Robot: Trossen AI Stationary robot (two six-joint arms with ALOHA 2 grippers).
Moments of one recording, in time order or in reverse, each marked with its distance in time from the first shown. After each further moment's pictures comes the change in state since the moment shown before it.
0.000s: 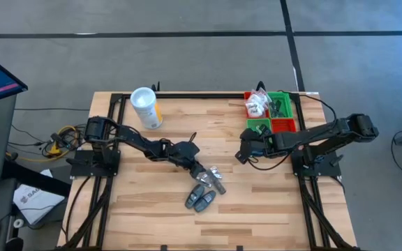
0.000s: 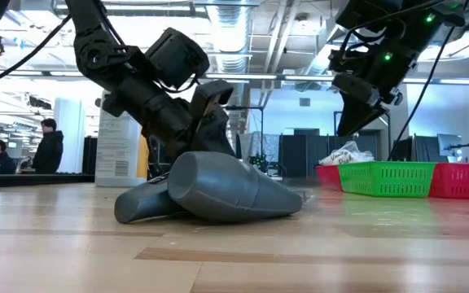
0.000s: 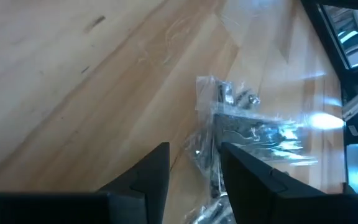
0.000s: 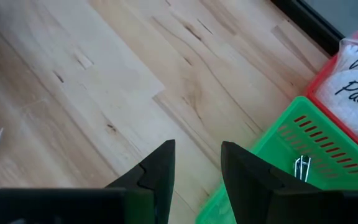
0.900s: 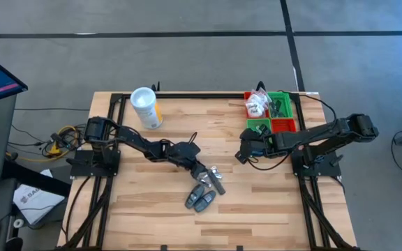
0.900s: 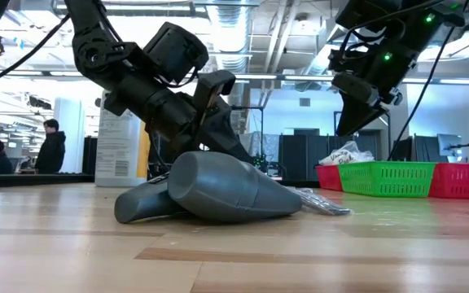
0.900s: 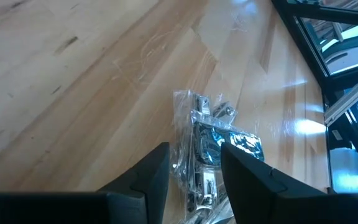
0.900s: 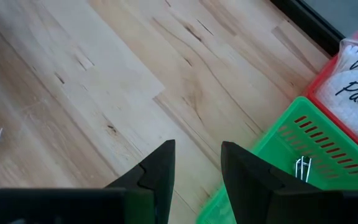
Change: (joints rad) left arm -0.019 0.000 0.000 0.067 -0.011 -0.001; right arm 0.000 0.000 0.000 0.004 0.000 0.000
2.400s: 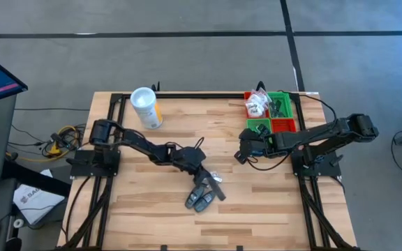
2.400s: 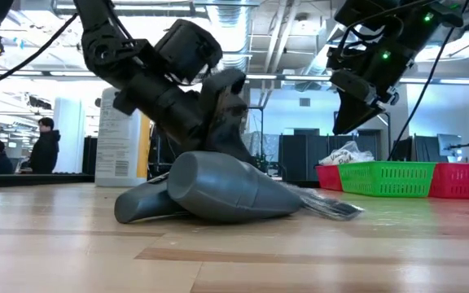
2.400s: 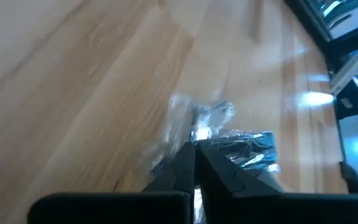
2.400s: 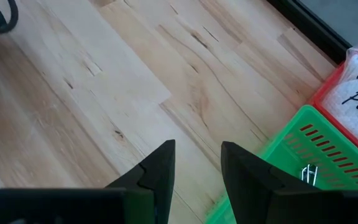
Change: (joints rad) left arm -0.043 0.063 0.092 -0.053 0.014 0.115; right arm 0.000 0.000 -0.001 0.033 -0.004 -0.026
